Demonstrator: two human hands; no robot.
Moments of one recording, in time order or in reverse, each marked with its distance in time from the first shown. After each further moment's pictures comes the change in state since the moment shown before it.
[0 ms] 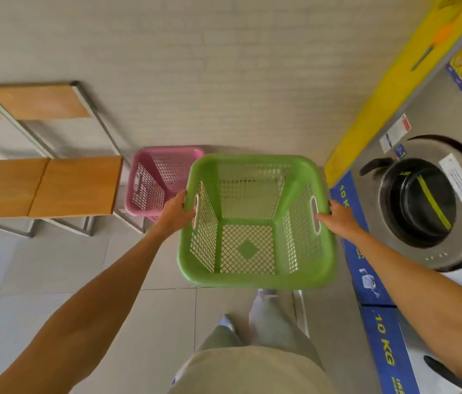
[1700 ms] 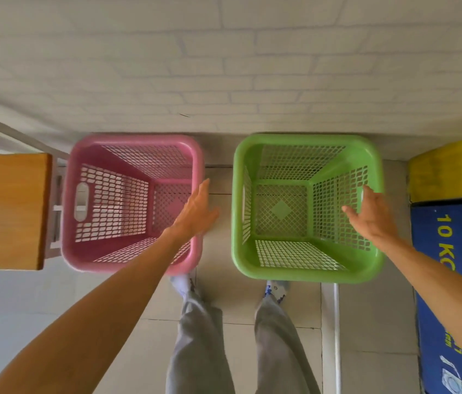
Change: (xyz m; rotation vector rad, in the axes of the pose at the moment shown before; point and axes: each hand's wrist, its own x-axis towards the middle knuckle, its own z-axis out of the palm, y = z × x) left_hand 0.476 -0.135 0.147 0.083 -0.228 -0.159; right_hand 0.493 -0.041 0.160 -0.327 -0.055 0.089
